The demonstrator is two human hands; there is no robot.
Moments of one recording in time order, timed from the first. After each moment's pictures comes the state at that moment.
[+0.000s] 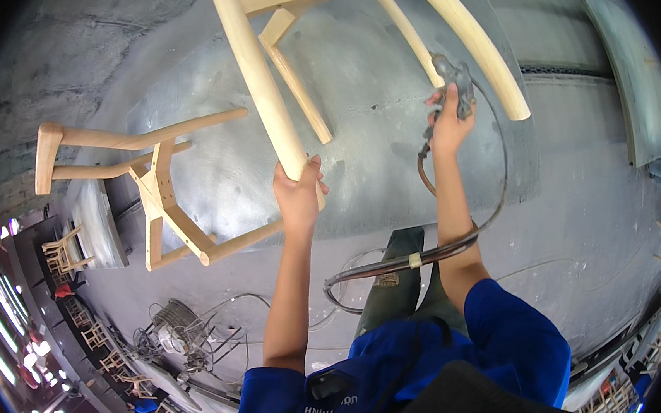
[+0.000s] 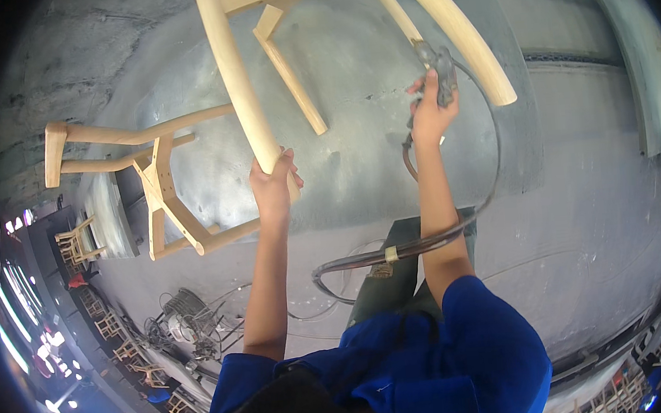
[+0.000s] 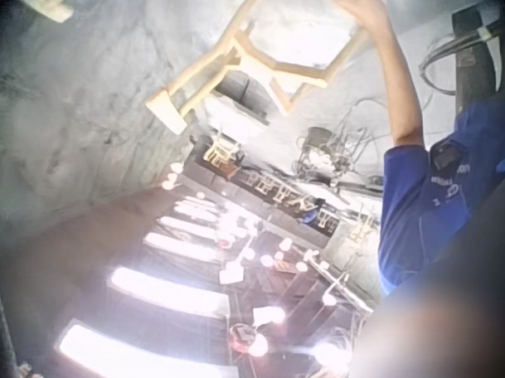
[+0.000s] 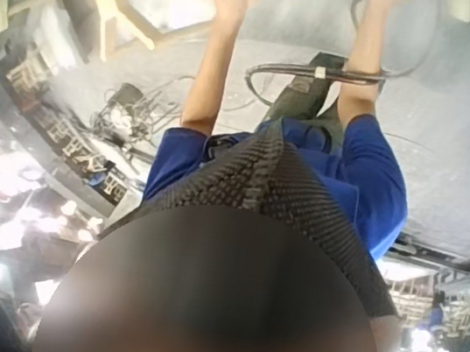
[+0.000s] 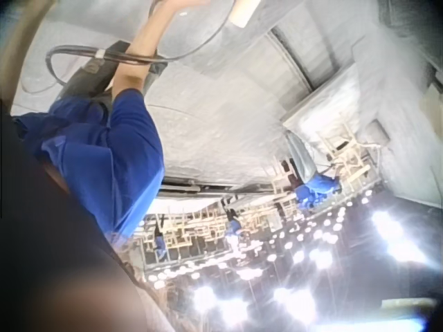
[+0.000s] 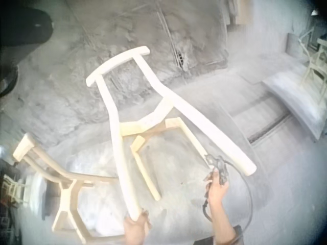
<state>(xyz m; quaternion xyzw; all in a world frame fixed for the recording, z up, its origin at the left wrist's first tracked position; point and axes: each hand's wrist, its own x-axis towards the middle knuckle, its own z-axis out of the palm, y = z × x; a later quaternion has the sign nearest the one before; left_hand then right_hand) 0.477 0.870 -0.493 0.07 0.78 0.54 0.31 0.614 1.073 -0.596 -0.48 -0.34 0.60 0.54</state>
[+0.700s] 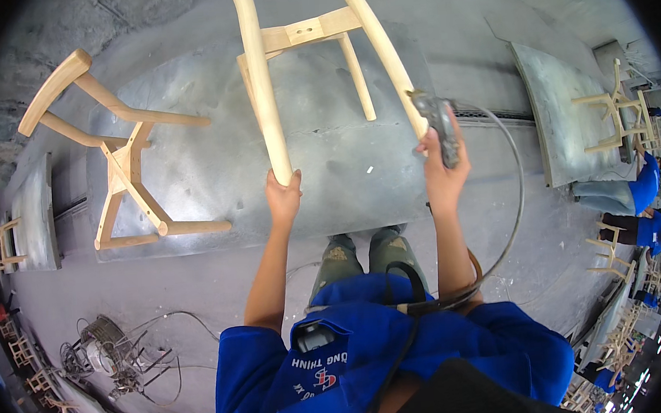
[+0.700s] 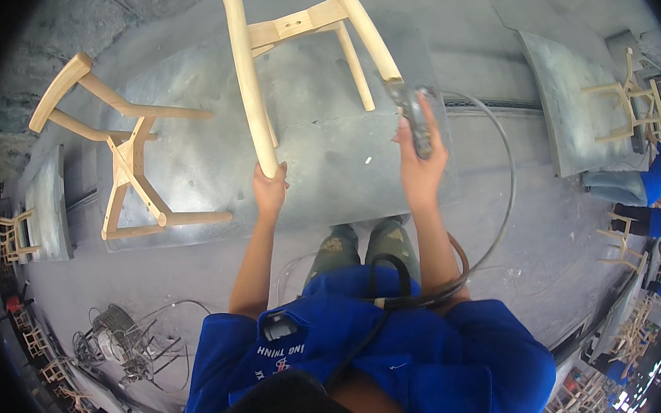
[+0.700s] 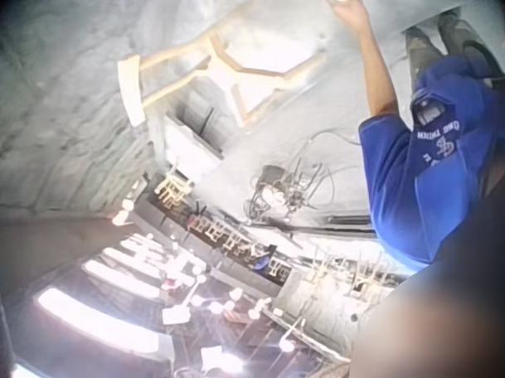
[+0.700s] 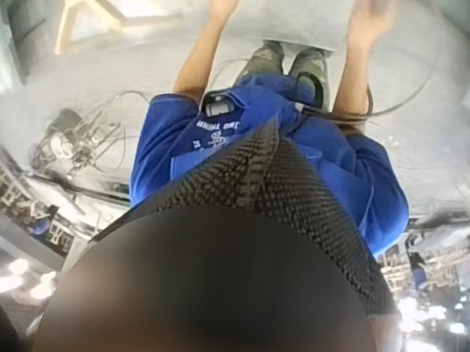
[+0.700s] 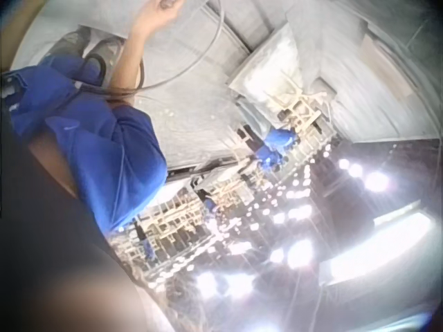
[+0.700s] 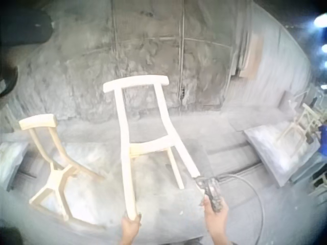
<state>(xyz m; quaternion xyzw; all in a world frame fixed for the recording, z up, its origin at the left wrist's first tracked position) 0.538 0.802 -0.524 0.11 0.77 0.57 0.26 0.729 0.976 -0.348 -0.42 -0.61 0.49 0.46</state>
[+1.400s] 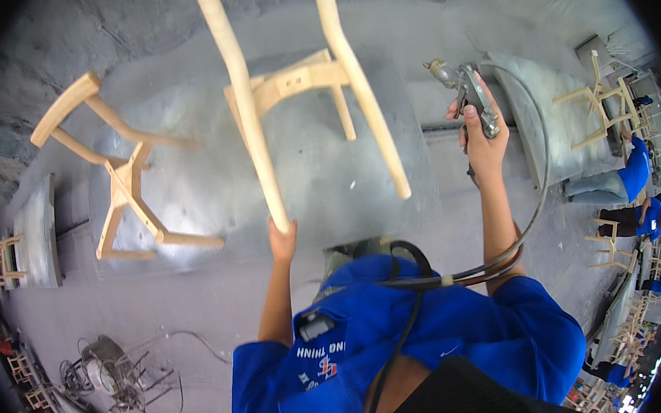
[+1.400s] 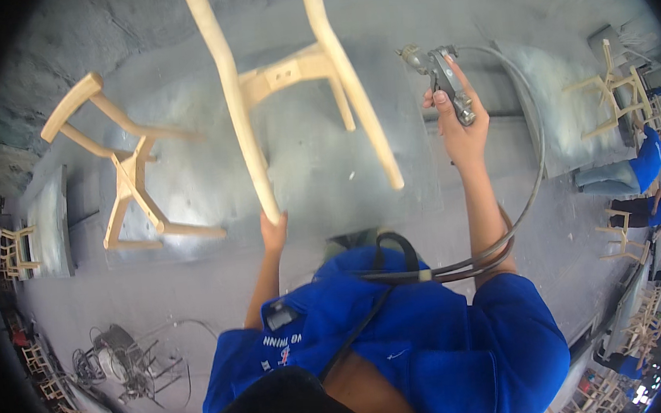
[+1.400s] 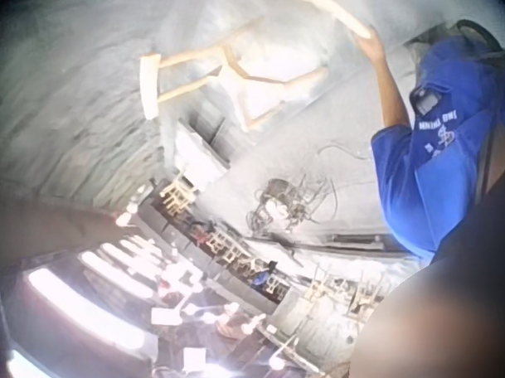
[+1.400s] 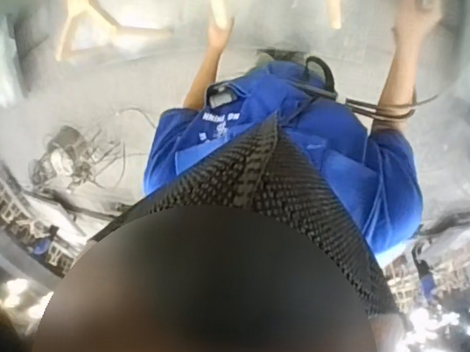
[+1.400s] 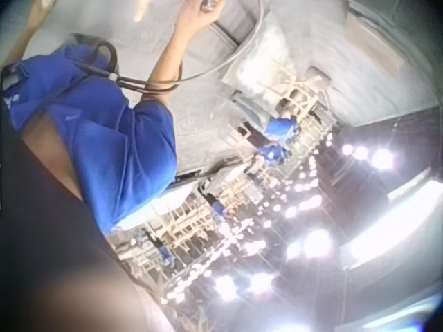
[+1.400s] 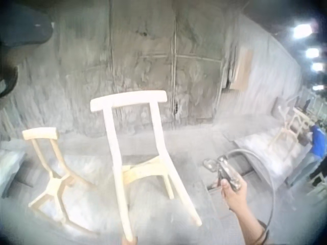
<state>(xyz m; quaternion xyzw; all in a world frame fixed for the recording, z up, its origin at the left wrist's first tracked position) 0.624 0.727 -0.606 0.18 0.81 0.53 0.18 0.839 1.051 -0.252 -0.28 -0.69 0.47 0.47</state>
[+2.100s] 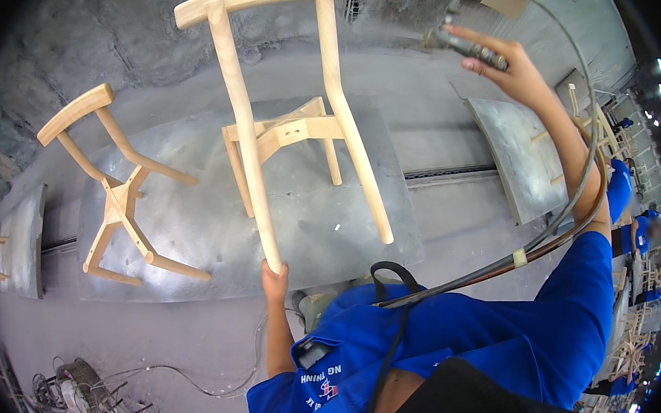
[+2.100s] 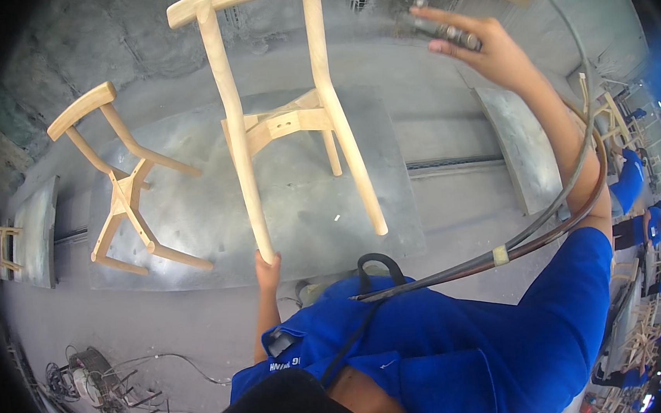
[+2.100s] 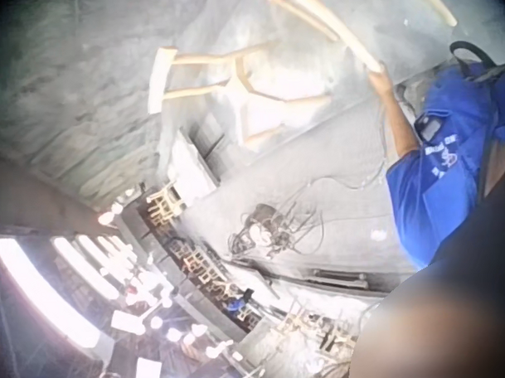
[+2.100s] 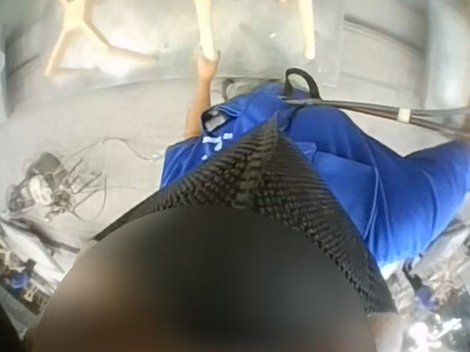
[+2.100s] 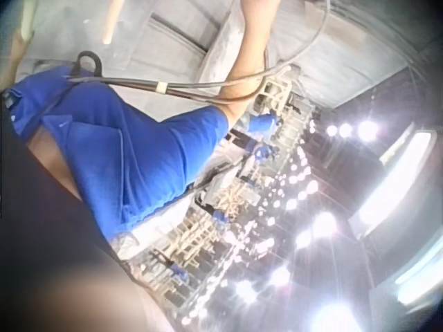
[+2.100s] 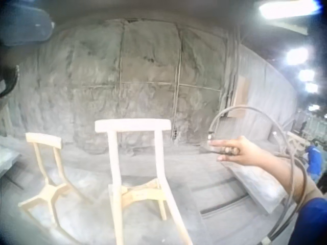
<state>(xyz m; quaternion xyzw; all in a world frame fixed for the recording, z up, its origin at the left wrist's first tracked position) 0.656 0.706 -0.622 0.13 0.82 0.52 0.19 0.830 1.126 -0.049 -0.04 -0.97 0.01 0.23</state>
